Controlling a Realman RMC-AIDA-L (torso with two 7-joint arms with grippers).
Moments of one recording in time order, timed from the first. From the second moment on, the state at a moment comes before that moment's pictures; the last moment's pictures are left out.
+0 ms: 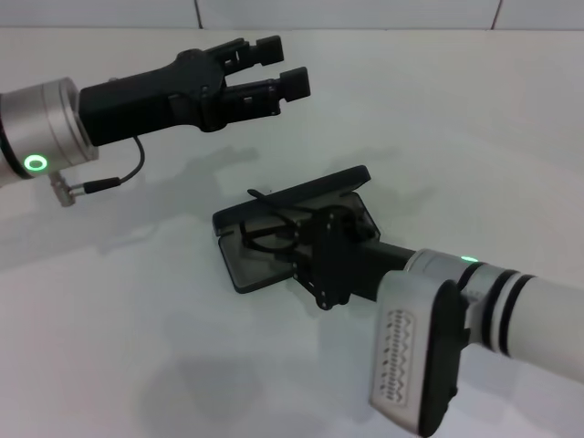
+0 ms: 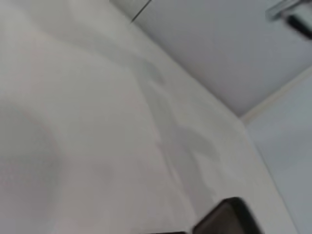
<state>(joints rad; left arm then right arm) -0.57 -2.04 0.73 0.55 1.62 1.69 -1.47 0.31 2.02 -2.32 -1.20 -1.20 -0.21 0.64</state>
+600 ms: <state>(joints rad) -0.57 -2.04 0.73 0.55 1.62 1.68 -1.47 0.28 2.03 -2.18 -1.21 -1.16 -0.23 0.64</state>
